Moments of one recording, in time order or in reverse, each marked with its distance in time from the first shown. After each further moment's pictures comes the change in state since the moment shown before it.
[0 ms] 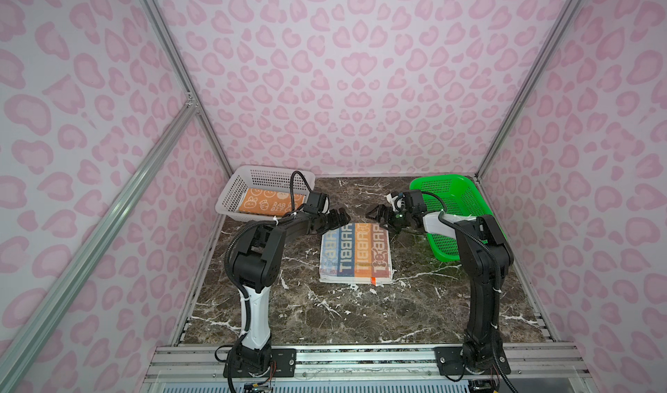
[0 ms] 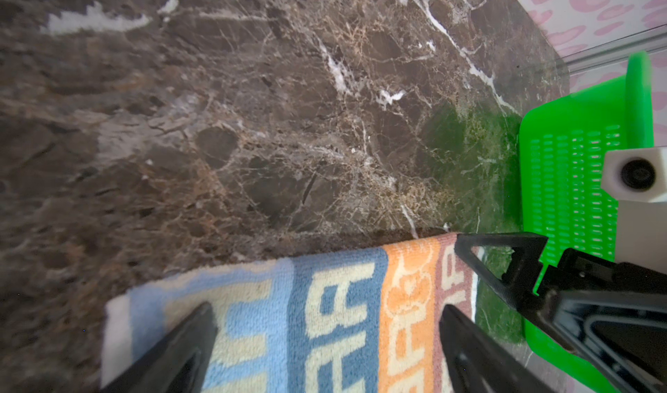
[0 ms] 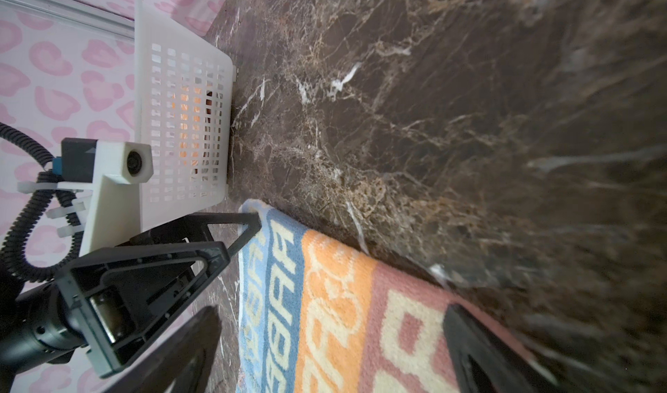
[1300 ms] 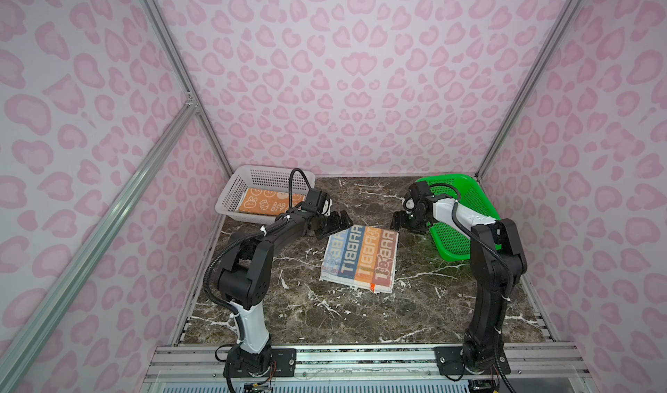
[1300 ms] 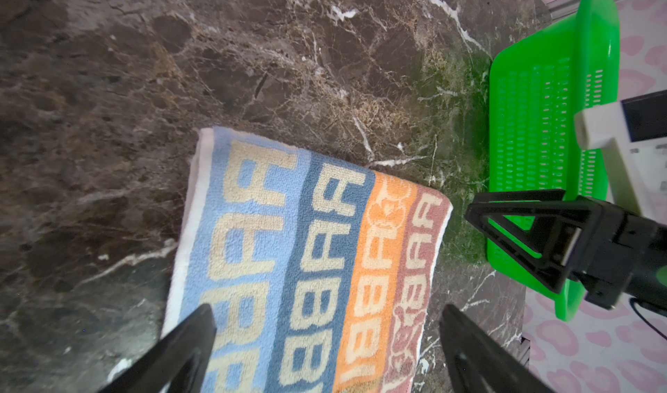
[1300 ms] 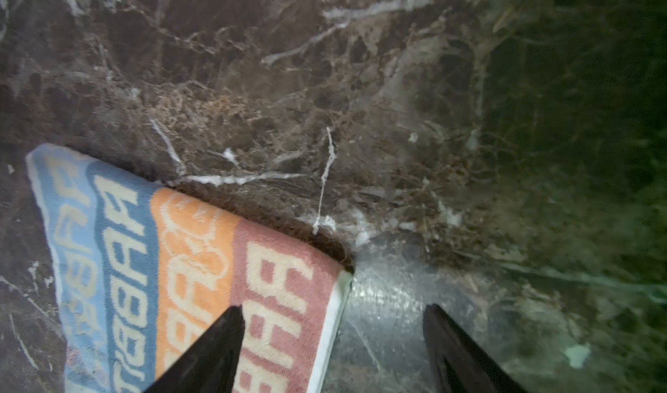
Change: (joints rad) left arm -0.040 -0.185 -0.035 -0.220 0.052 0.006; right arm -0.029 -0.087 0.169 -0.692 0.417 -0.330
